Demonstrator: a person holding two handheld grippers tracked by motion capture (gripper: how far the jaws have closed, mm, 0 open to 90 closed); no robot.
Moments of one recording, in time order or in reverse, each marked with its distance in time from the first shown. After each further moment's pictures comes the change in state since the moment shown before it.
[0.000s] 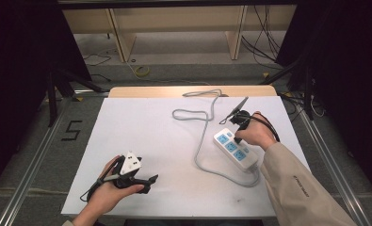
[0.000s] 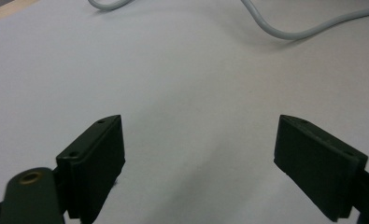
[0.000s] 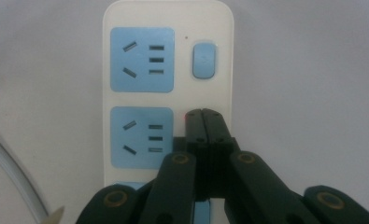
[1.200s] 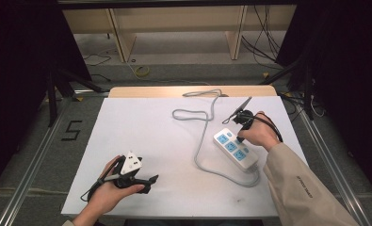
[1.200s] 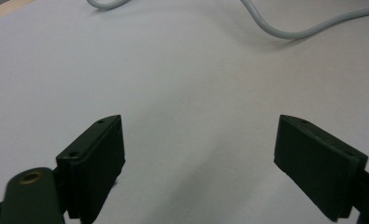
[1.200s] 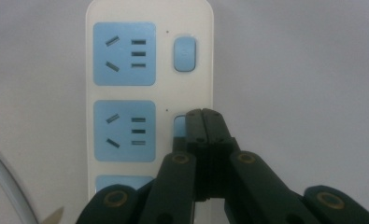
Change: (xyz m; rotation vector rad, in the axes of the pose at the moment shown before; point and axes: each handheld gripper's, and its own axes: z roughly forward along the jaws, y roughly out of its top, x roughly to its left) left arm -0.001 0.000 0.001 0.001 -0.003 -0.003; right arm -0.006 -0.006 -0.003 -0.017 -0.022 0.008
